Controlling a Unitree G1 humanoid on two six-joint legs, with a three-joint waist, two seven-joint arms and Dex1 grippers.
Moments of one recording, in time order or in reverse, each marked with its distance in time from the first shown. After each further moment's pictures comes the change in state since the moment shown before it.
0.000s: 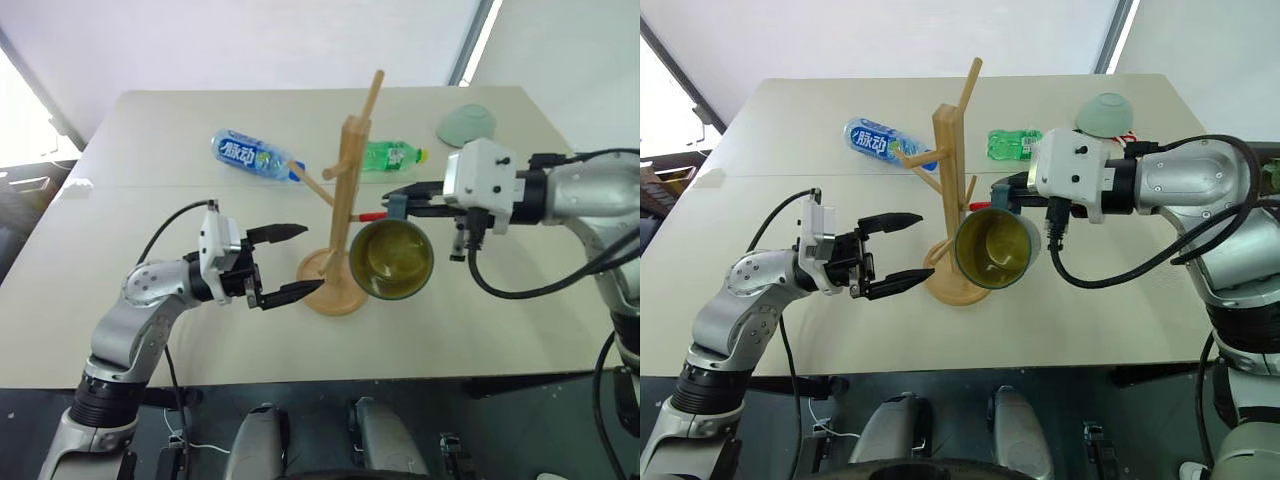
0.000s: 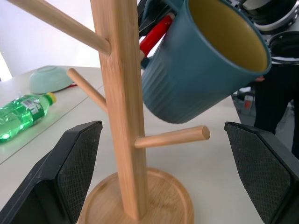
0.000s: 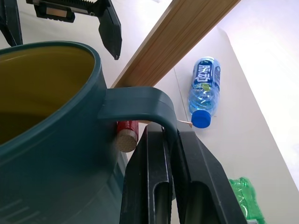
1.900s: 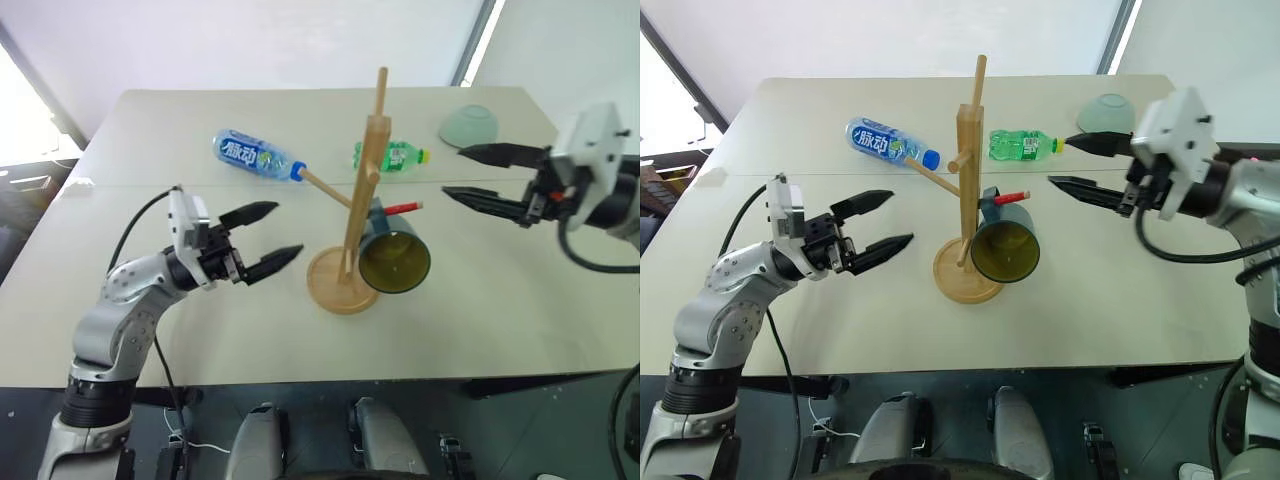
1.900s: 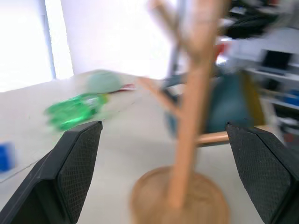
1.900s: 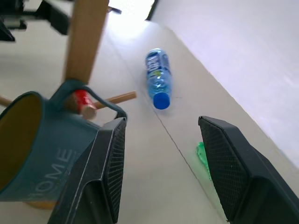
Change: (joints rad) left arm 0.066 -0.042 0.150 0.071 -0.015 0.030 0.207; right arm 0.326 0.077 -0.456 0.121 0.216 0.078 -0.053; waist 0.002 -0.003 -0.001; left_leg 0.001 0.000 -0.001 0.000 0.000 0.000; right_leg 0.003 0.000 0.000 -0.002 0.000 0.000
